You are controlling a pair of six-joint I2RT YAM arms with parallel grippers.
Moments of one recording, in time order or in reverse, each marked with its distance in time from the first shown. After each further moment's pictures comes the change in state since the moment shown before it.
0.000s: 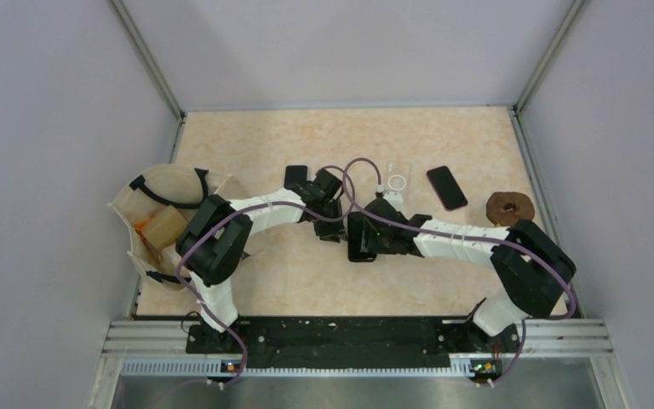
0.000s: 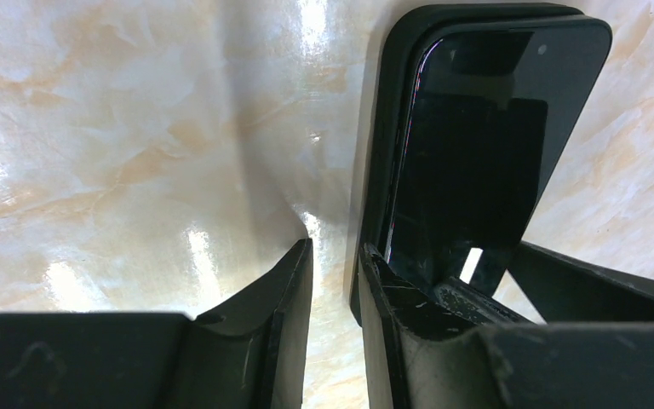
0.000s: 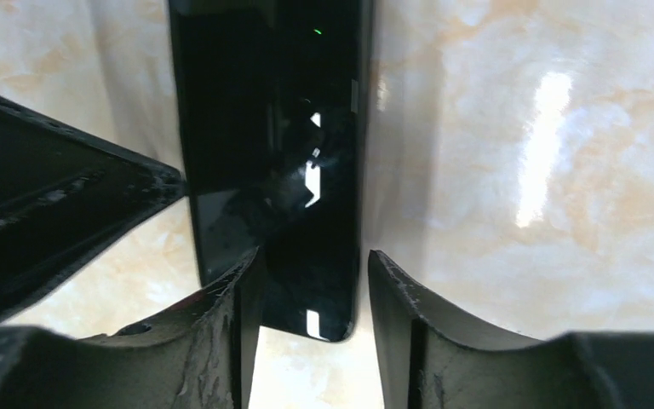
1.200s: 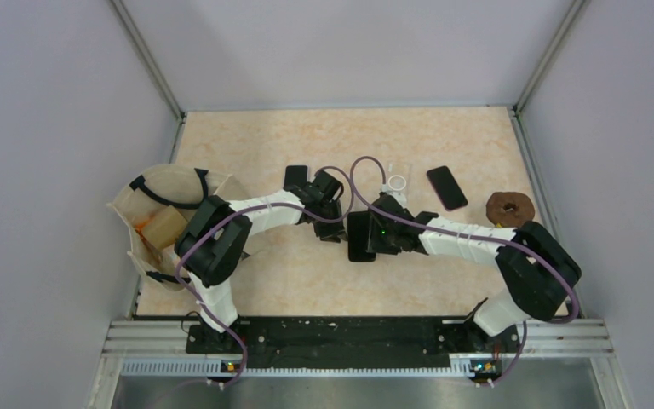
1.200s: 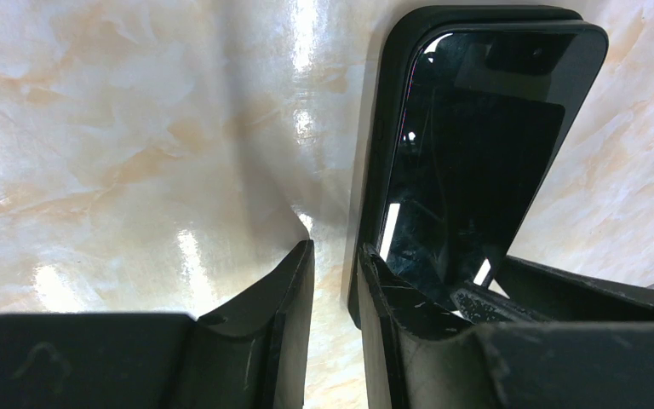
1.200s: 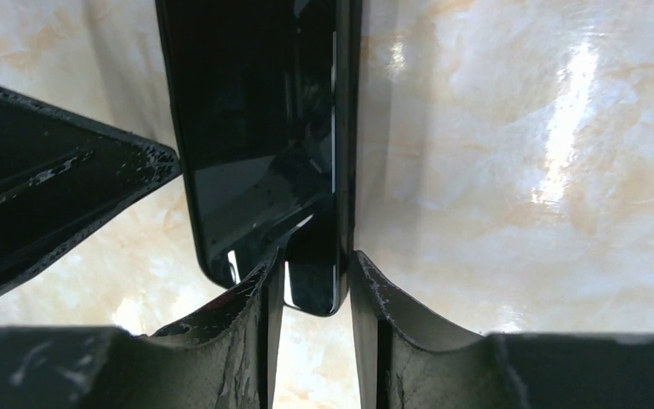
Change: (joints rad) left arm 0.000 -0.008 -0.023 0.031 0.004 -0.018; right arm -0.043 -0.009 0.006 -0.029 -0.095 -0.010
